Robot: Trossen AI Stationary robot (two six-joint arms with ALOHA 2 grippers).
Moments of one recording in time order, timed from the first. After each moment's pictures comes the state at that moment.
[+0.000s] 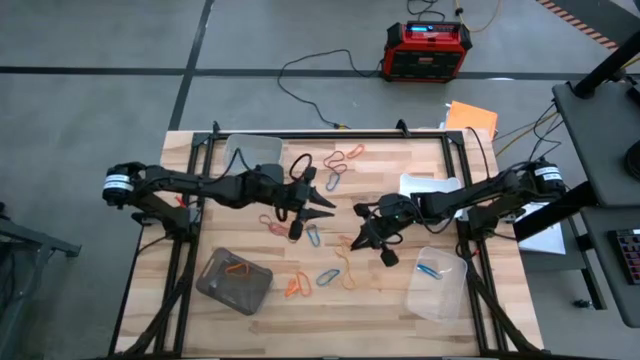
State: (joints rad) left arm 0.09 1.47 0.88 0.39 0.27 0.11; right arm 0.04 1.43 0.66 0.24 -0.37 -0.19
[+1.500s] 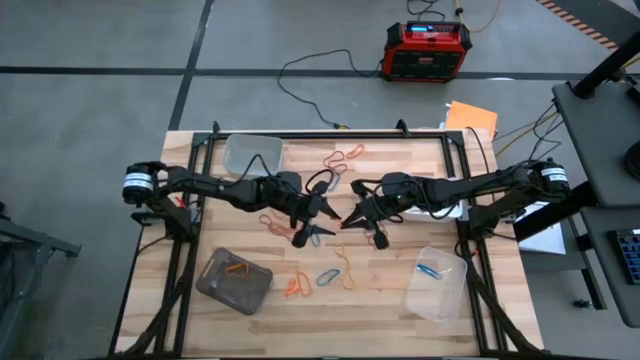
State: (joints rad) left arm 0.09 1.63 0.90 0.38 0.40 0.19; right arm -0.05 1.38 0.78 0.24 -0.37 -0.22
